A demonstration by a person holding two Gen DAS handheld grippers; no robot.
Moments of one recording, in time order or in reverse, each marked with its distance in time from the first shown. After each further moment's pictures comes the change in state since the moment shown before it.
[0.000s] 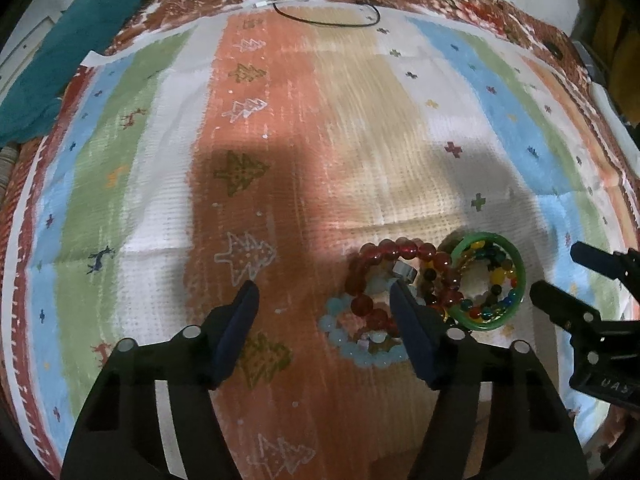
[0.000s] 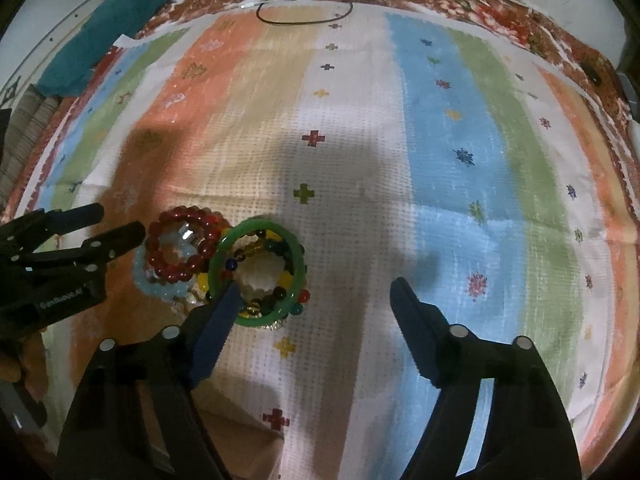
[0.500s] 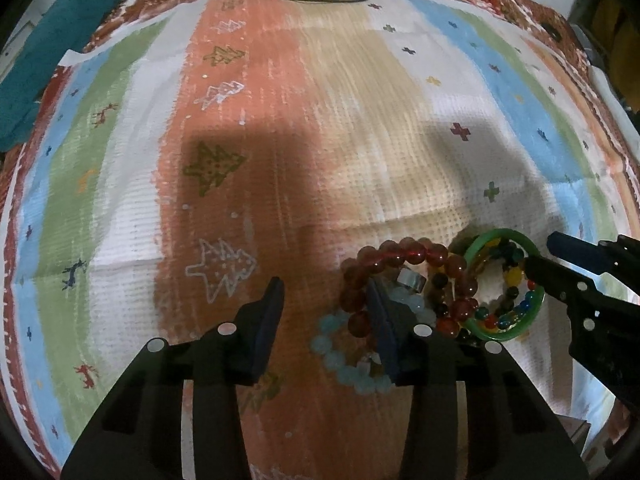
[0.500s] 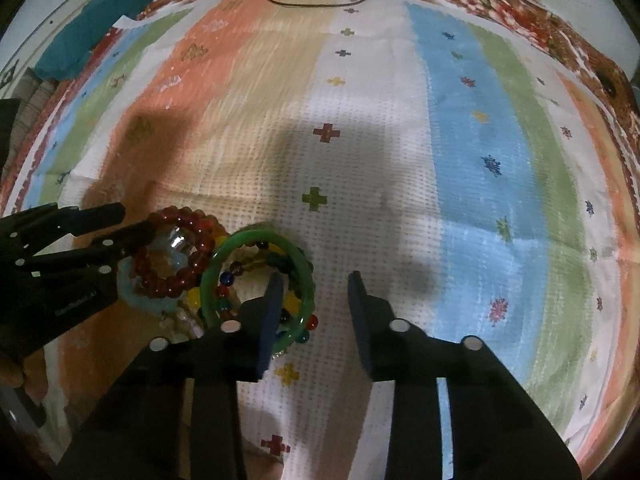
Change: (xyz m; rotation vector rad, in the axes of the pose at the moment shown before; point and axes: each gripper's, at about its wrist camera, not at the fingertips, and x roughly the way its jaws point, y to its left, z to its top) left arm 0.032 -0.006 -0.001 0.033 0.047 -0.025; right arm 0.024 0.010 0.015 -0.036 0.046 0.001
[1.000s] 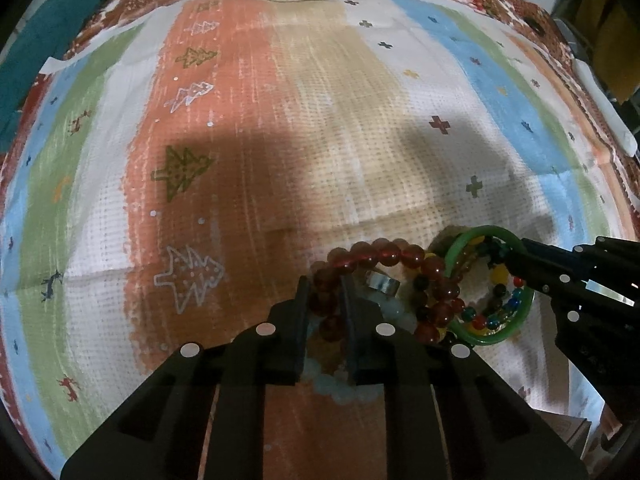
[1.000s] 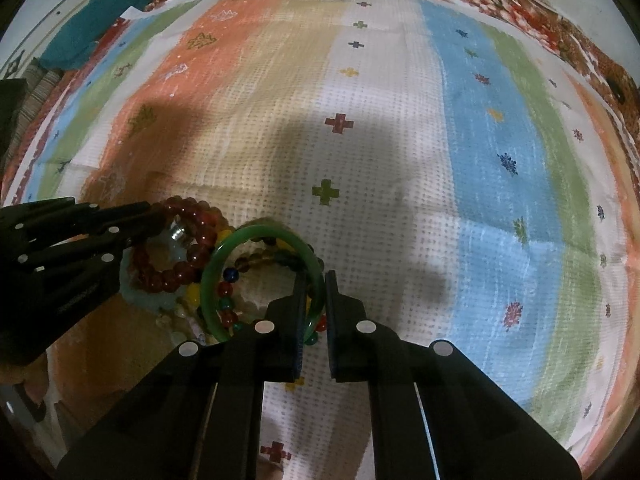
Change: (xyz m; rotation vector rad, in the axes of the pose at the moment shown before) left arm 0.008 -0.011 0.007 0.033 -0.008 -0.047; right arm 0.008 0.003 -0.001 -0.025 0.000 0.014
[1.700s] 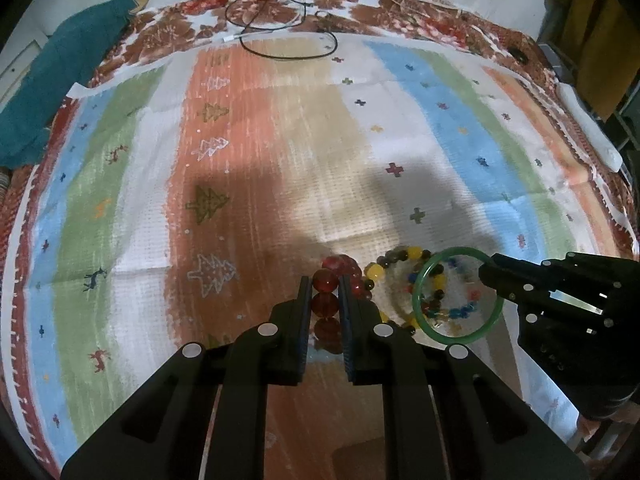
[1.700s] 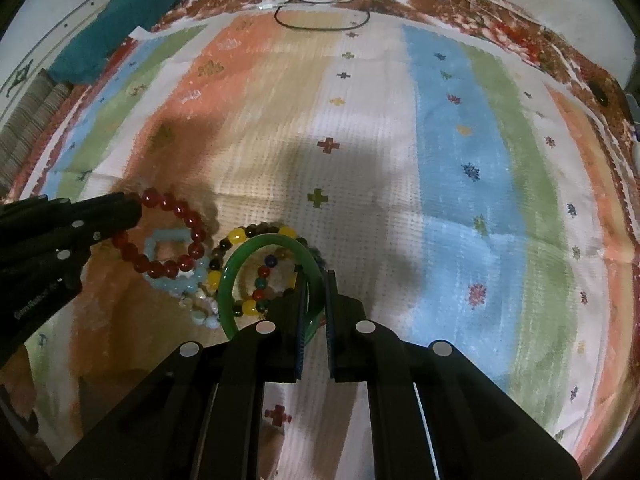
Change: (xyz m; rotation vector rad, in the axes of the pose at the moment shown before) left arm -0.076 -0.017 -0.009 -0.011 -0.128 0.012; right arm -0.045 -0.002 -0.017 0.014 -0.074 -0.009
